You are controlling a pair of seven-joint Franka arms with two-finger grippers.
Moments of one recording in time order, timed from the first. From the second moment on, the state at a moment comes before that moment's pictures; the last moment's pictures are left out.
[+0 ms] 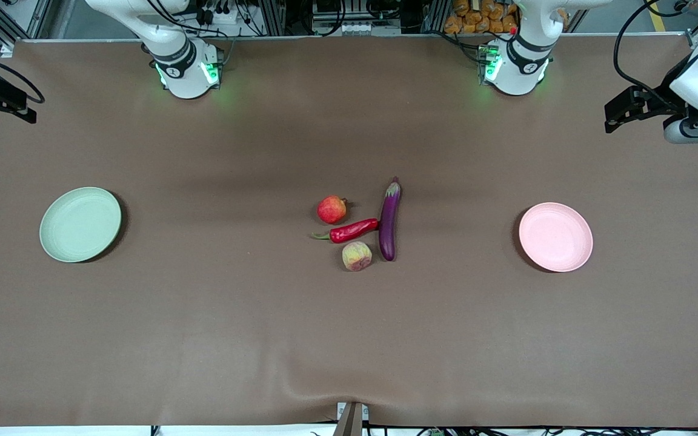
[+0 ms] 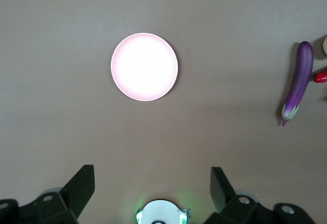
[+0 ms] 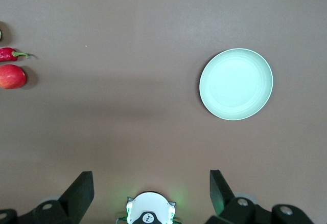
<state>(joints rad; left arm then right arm) -0.05 -0.05 -0.08 -1.54 0.03 1.40 -0.10 -0.02 -0.01 -0.05 -1.42 0.02 1.27 -0.16</state>
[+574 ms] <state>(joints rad) -0.07 -0.03 -0.08 -1.53 0.03 1.40 -0.10 -0.03 -0.01 -0.05 -1.42 0.02 1.27 -0.16</state>
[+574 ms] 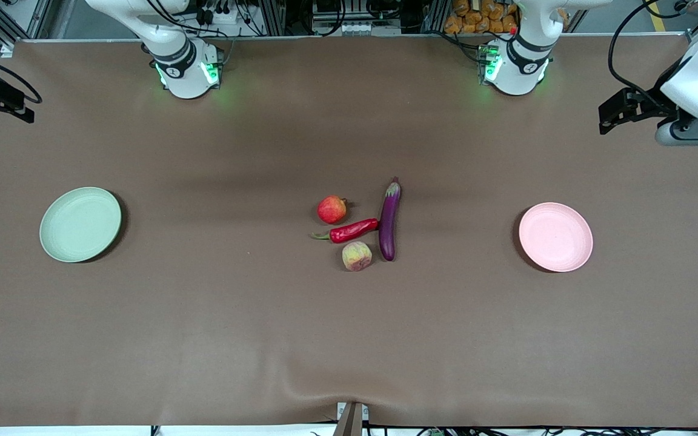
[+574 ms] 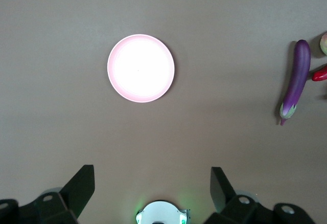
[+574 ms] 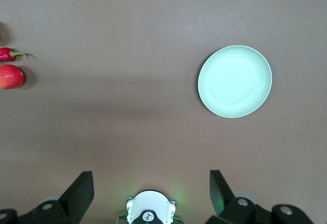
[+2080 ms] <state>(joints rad) -0.38 0.42 -0.09 -1.44 -0.22 1.82 -0.88 -0.03 -0.01 -0.05 -1.42 0.02 1.27 -0.16</state>
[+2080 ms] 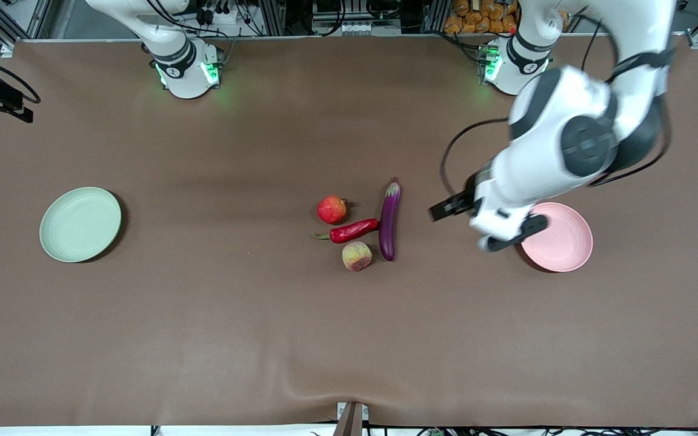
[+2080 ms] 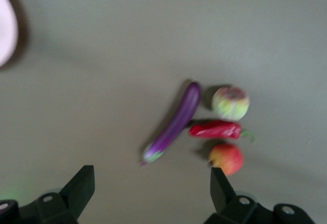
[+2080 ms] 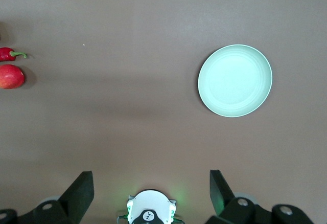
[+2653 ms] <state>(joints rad) -0.48 0.68 -0.09 -1.43 -0.22 2.14 -1.03 -0.03 -0.01 -0.05 -1.42 0.02 1.27 -0.16</state>
